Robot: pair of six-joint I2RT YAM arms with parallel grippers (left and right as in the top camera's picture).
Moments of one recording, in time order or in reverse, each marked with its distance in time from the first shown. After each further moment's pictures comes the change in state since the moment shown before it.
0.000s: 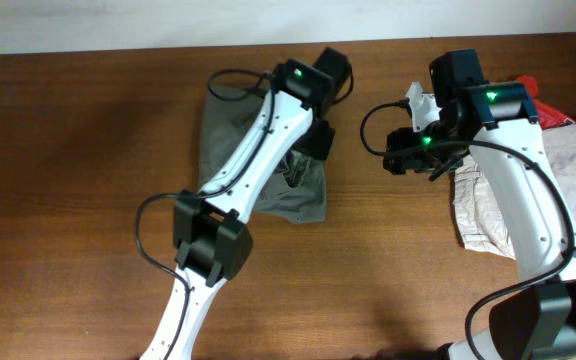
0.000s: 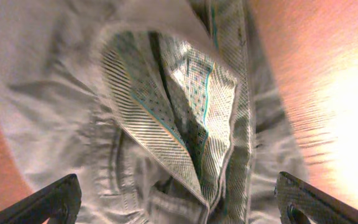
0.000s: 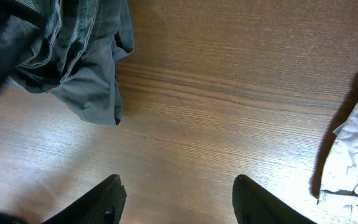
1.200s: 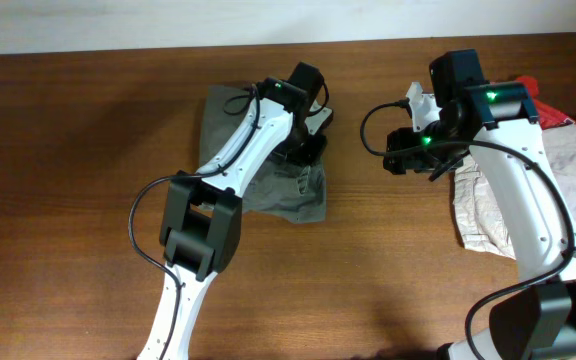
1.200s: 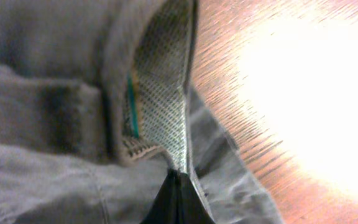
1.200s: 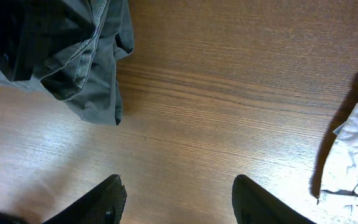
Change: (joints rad) left arm 0.082 -0.012 -0.352 0.338 0.427 0.220; right arm 0.000 0.000 0.000 0.000 0.000 0.000
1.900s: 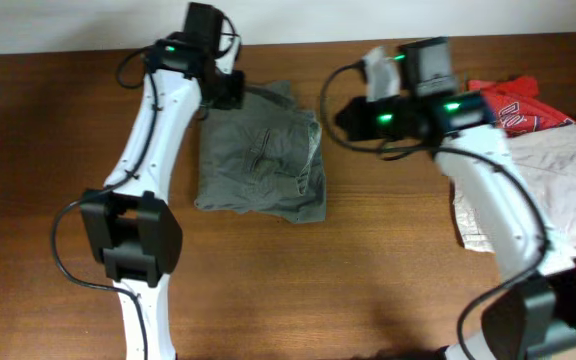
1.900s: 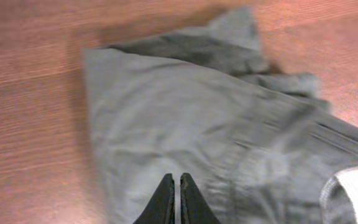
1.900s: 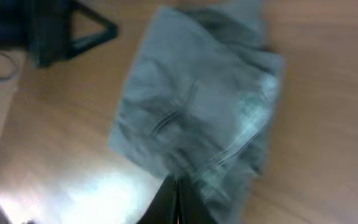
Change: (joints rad) left arm 0.309 -0.182 0.011 0.101 -0.099 -0.054; right arm 0.175 0.035 -0.091 0.583 -0.285 0.185
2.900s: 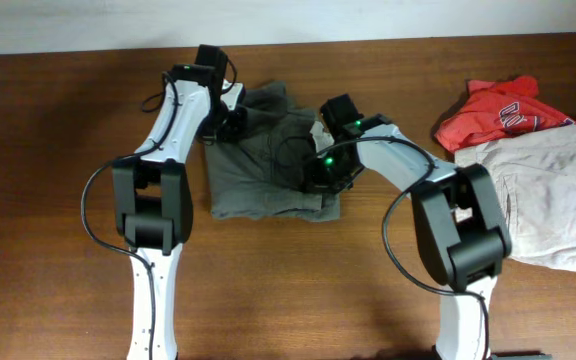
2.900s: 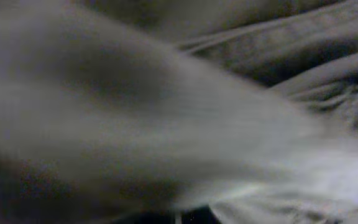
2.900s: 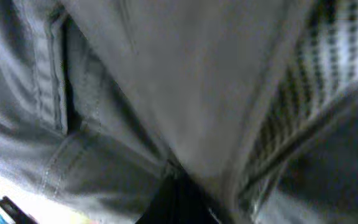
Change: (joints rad) left arm 0.027 0.278 0.036 -0.066 0.102 0.023; right arm 0.079 0.414 -0.039 -0.057 -0.008 0.042
